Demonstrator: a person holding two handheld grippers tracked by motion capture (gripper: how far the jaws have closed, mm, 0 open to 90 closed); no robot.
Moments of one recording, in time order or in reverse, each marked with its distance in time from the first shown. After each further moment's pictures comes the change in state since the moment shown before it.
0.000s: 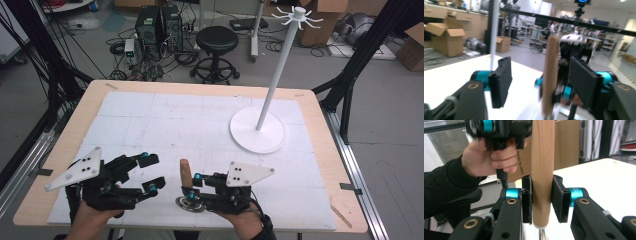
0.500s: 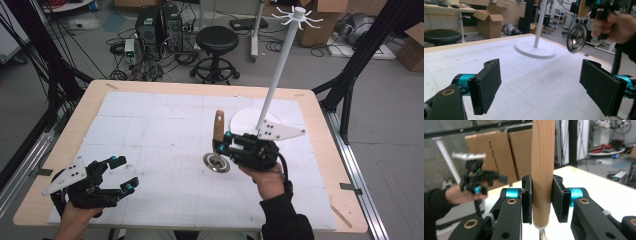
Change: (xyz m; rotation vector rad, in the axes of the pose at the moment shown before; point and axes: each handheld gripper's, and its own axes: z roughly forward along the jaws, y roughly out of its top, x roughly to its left) left arm 0.052 -0.060 -0.049 0.082 0.262 0.020; right arm -0.077 0.050 -0.045 -0.050 -0.162 0.009
